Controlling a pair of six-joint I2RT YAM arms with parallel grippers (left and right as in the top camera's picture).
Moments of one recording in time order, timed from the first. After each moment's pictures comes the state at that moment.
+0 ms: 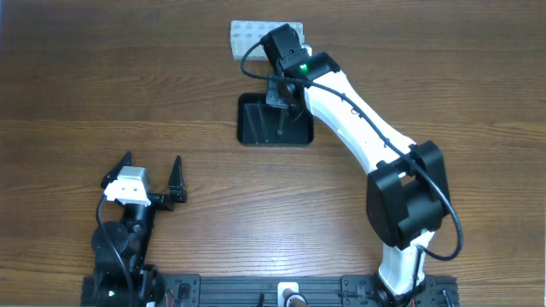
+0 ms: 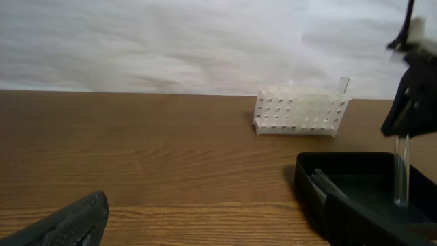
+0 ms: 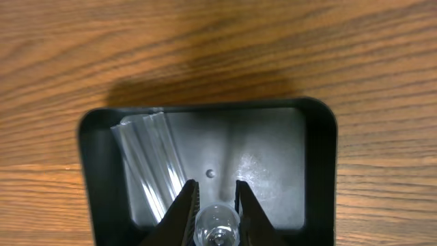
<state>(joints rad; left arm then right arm) -0.02 0.01 0.01 -0.07 0.08 -0.07 0.51 2.00 1.66 -0.85 0.08 0.59</state>
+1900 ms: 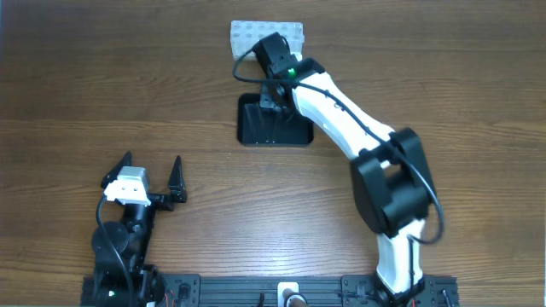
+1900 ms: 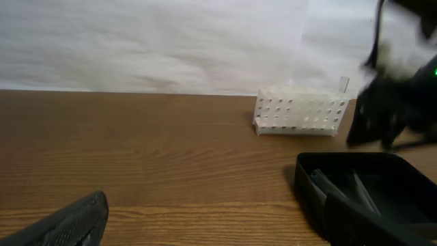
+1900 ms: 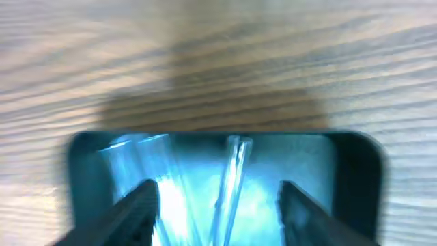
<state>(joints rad) -0.02 0.01 0.01 -0.07 0.08 -0.07 0.53 2.05 1.66 -0.75 0.11 0.55</state>
